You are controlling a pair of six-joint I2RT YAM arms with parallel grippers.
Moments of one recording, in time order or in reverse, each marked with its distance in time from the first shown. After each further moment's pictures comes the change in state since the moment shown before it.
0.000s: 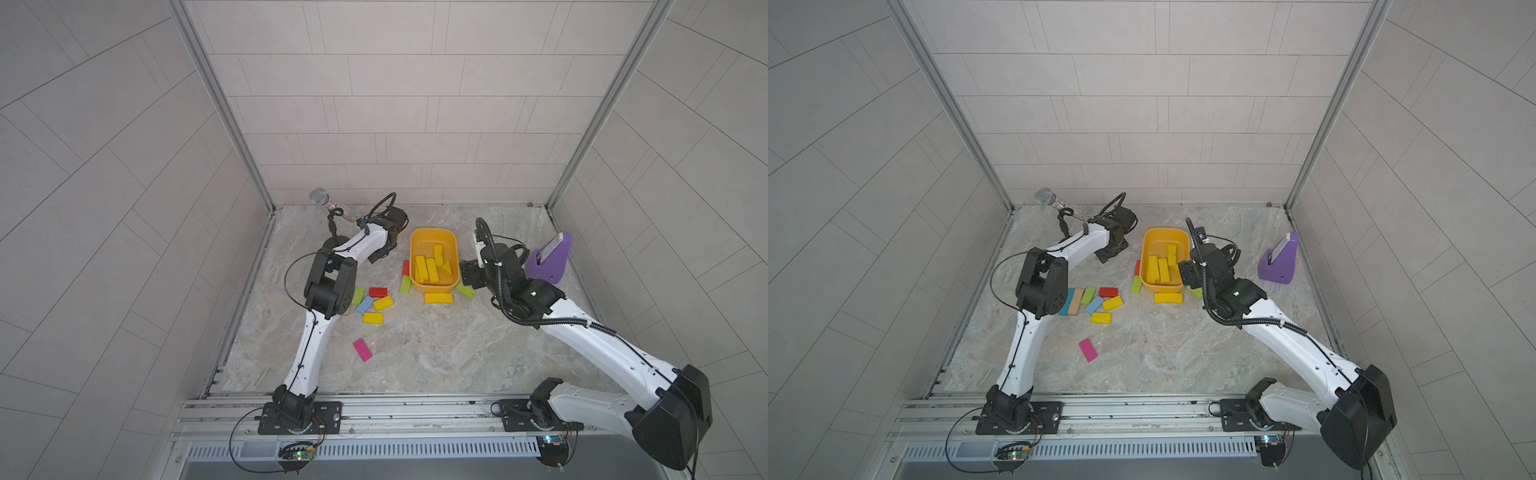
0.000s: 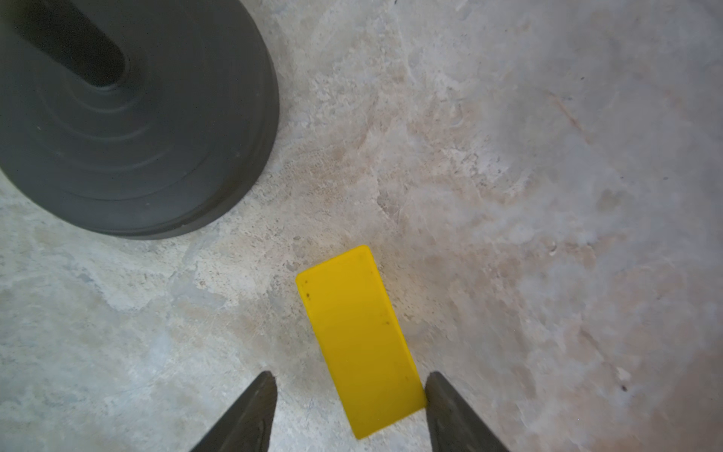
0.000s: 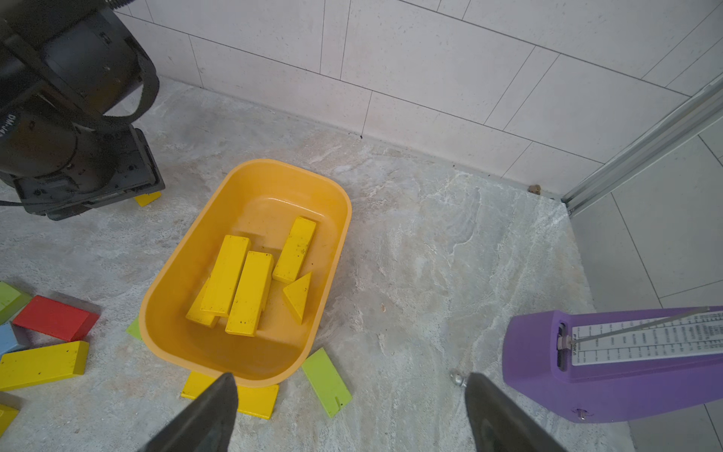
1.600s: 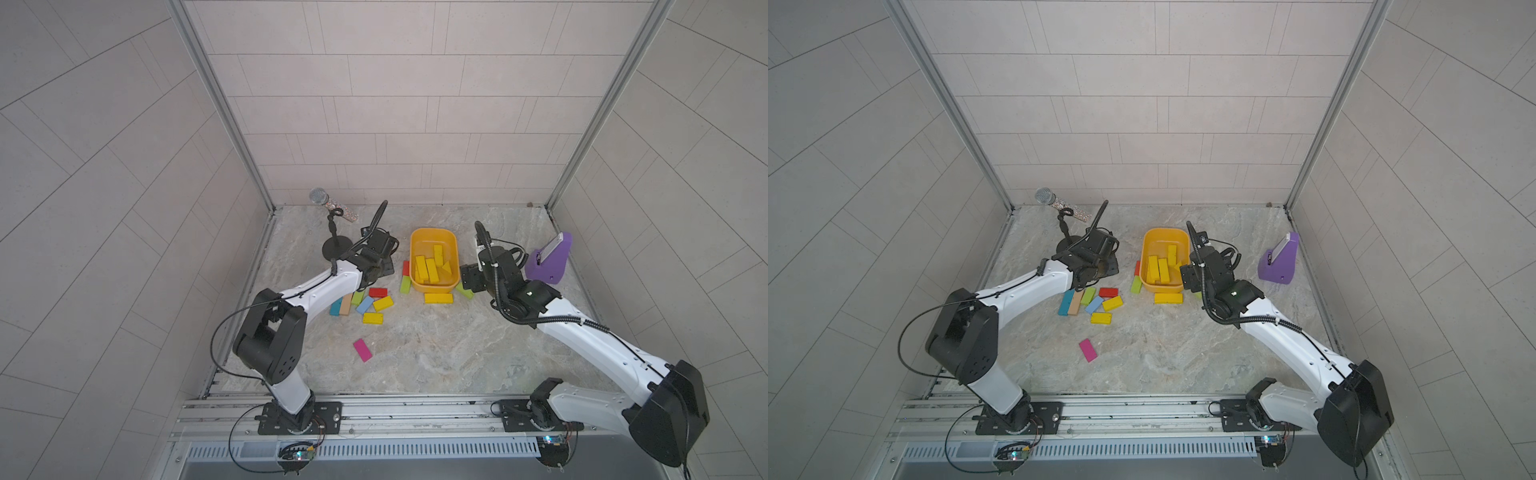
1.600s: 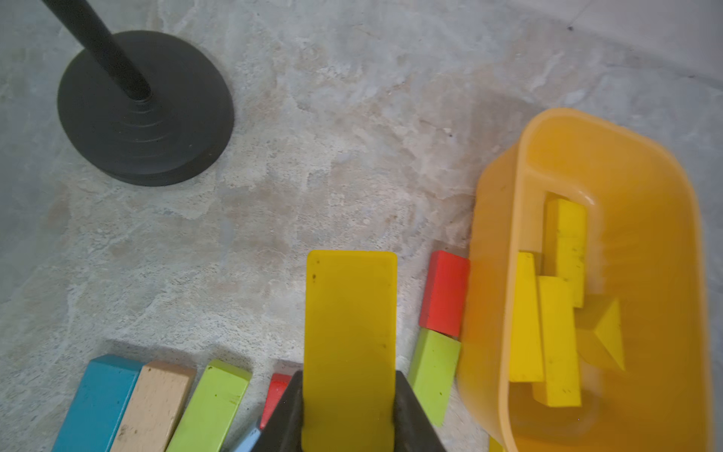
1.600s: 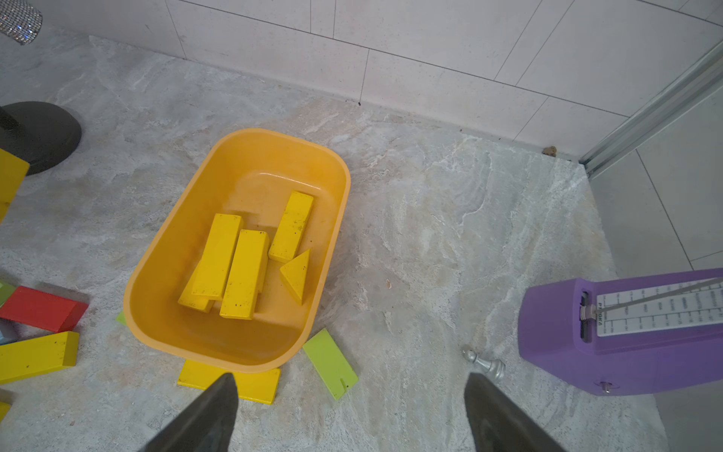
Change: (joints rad) left arm -0.108 -0.749 -0.840 0.462 0.167 0.456; right arm -0.029 0.021 -0.037 -0.004 -0.023 0.074
